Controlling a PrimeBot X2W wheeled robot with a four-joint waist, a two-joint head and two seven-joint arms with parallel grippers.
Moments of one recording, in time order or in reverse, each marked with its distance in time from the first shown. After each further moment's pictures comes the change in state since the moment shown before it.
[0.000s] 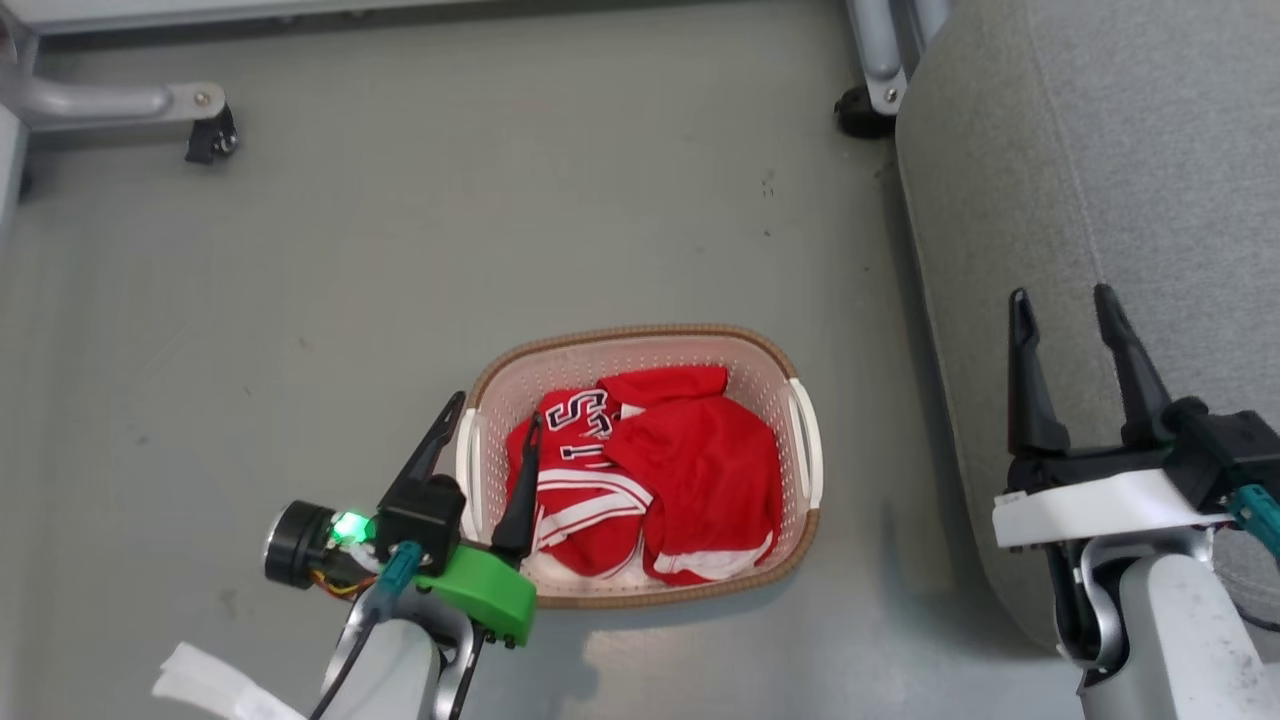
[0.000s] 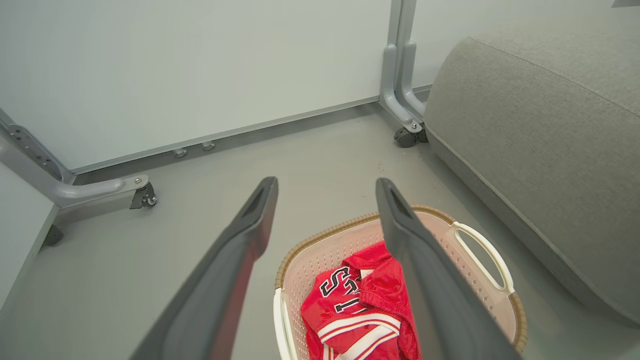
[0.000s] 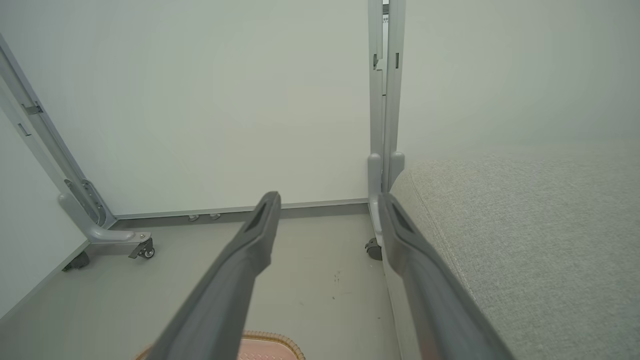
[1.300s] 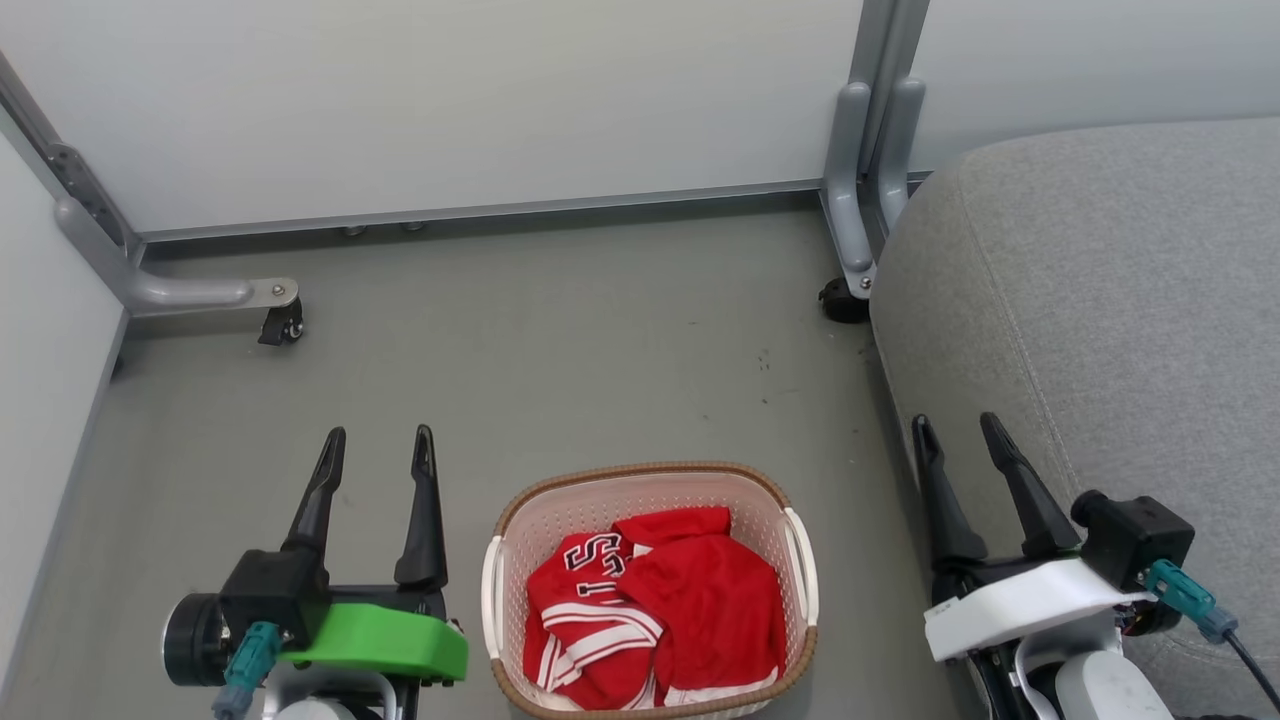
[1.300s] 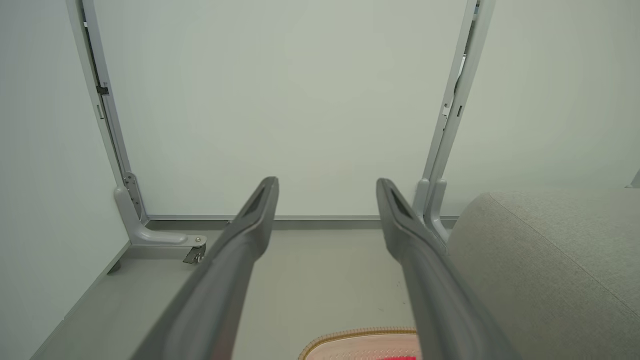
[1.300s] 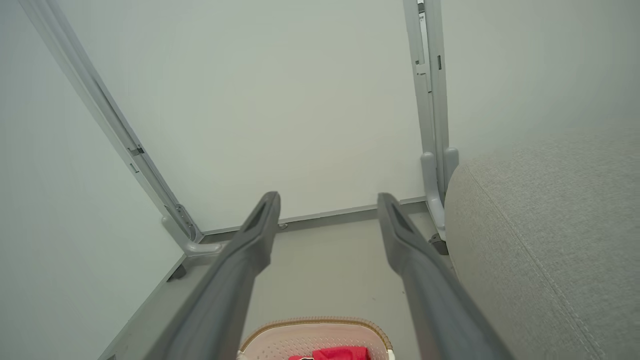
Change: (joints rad) left arm 0.207 0.041 0.099 -0.334 -0.202 0.090 0.056; right arm 0.127 0.003 0.149 0.043 0.187 0.000 0.053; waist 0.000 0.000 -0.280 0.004
